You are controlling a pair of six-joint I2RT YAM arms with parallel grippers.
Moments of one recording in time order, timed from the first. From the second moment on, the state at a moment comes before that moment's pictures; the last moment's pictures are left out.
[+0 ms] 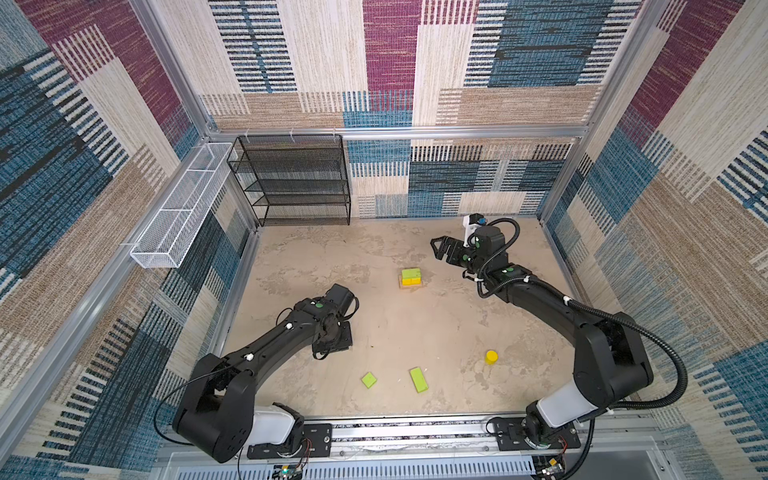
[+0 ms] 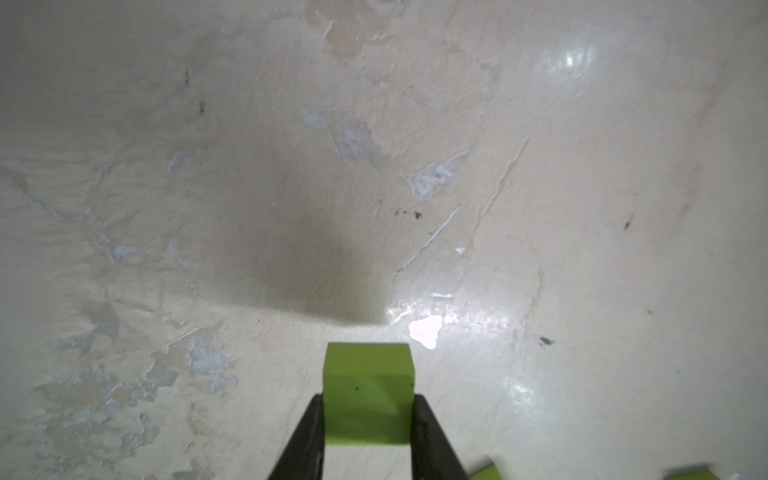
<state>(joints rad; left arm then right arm) -0.47 1.37 0.86 -0.88 -0.05 -0.64 0.35 1.57 1.09 0.05 -0.15 0.57</state>
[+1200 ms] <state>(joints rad) -0.62 2.07 1.93 -1.10 -0.07 -0.59 0.26 1.53 1.02 0.03 -0.10 0.57</state>
